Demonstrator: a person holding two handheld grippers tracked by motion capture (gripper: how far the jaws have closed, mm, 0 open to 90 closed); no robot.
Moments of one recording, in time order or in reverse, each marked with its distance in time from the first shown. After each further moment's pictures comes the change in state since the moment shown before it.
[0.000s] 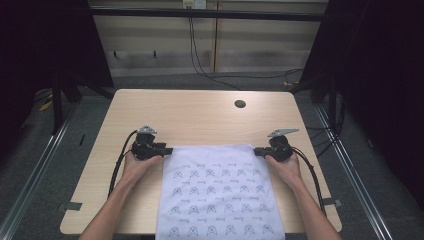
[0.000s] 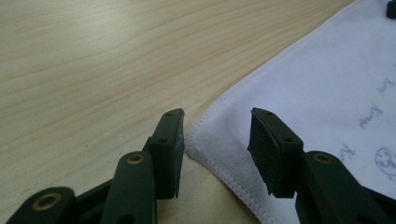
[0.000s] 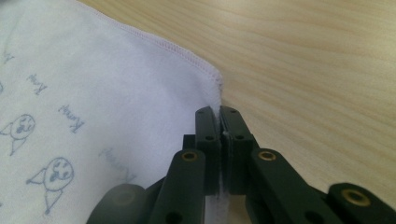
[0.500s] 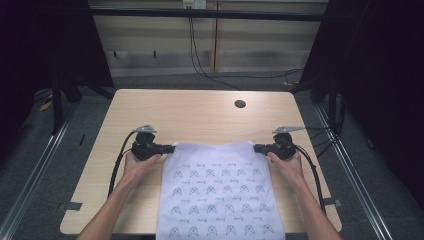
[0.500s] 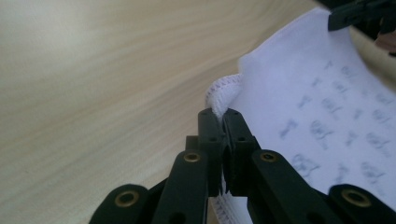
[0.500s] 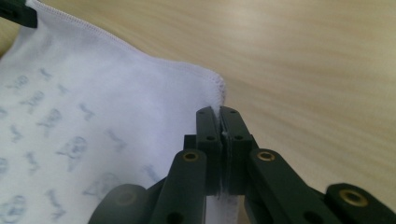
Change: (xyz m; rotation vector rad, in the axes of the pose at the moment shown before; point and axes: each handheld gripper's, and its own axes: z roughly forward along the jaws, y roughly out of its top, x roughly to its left) left arm -0.011 0.013 -0.023 -0.081 -0.159 -0.011; right arm 0.005 0.012 -0.022 -0.093 0.077 0.052
